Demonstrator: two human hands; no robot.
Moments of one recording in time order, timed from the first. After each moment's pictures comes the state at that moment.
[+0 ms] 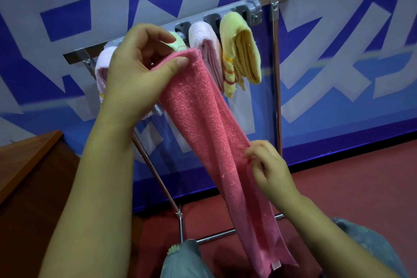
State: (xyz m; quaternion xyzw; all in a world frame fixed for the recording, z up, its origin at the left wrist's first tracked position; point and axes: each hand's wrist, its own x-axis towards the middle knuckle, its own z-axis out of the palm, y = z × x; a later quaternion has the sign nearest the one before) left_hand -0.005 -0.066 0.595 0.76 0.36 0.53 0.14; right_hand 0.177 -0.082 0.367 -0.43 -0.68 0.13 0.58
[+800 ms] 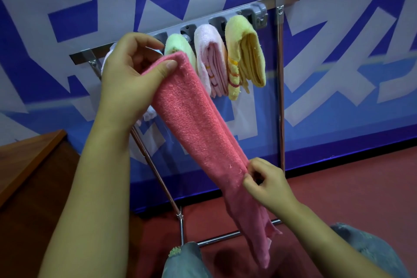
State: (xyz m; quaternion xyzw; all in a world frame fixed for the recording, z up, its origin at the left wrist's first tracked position) left_hand -0.024 -0.060 0.593 0.72 0.40 0.55 0.11; right_hand 0.166 -0.078 0.351 -0.46 -0.67 0.17 0.56
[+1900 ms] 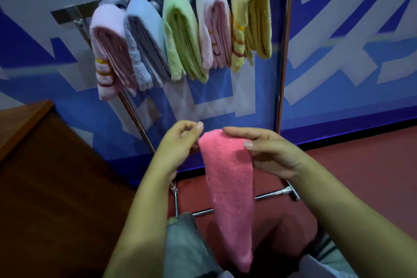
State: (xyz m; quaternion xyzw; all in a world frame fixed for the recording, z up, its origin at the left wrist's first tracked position) left_hand -0.033 -0.060 0.419 0.58 0.56 0.41 0.43; right_hand 0.177 -0.080 0.395 -0.21 -0.47 0.76 0.40
